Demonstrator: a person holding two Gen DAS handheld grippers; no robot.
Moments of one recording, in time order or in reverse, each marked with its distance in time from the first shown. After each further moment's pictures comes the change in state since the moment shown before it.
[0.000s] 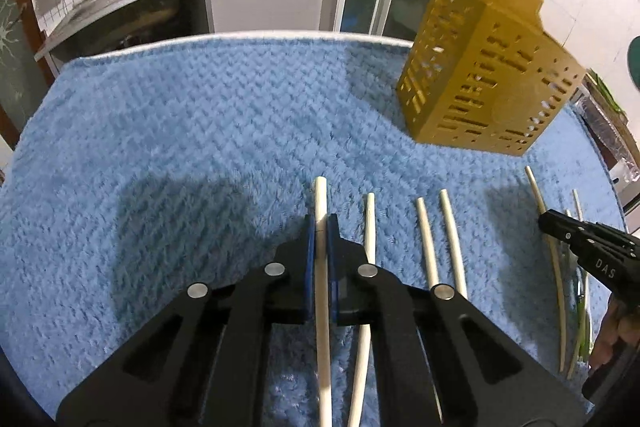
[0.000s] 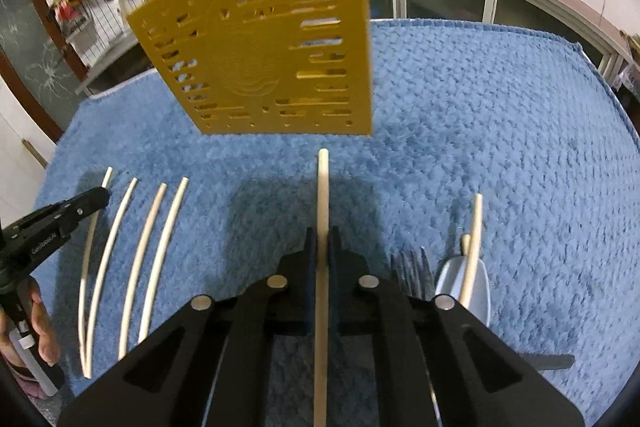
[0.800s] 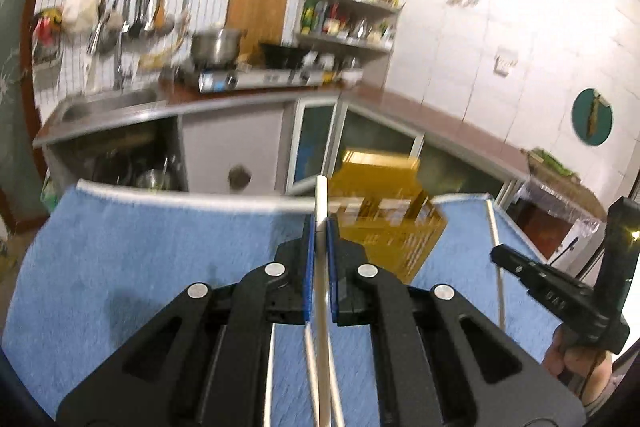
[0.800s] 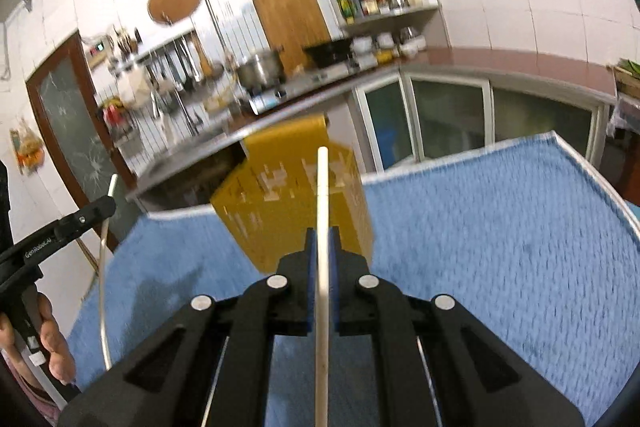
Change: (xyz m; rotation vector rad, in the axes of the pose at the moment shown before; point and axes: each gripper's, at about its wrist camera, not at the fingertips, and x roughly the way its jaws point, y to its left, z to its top) left arm -0.141 -0.065 0.044 0.040 -0.473 -0.123; right arm -0.121 -0.022 0.017 0.043 -0.482 0.140
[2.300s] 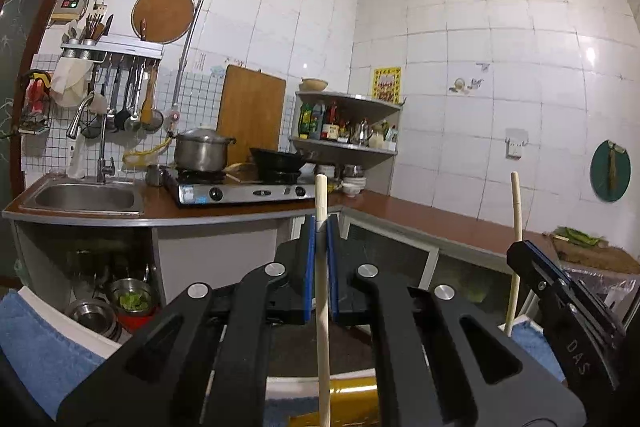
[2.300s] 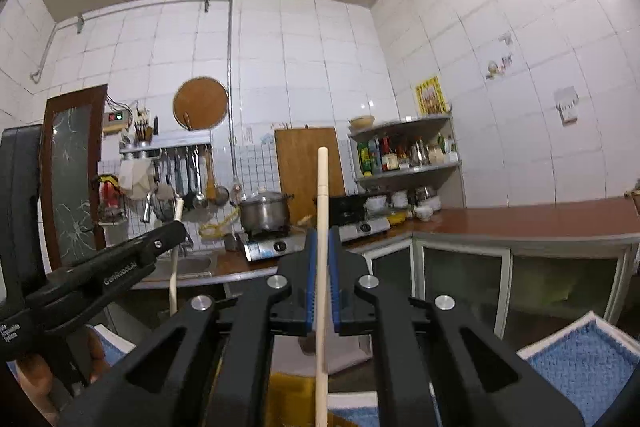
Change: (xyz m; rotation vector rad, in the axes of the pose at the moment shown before) left arm 0.148 -0.033 0.084 0.012 -0.379 0.033; right arm 0.089 0.035 0.104 -0.169 -0.537 0.004
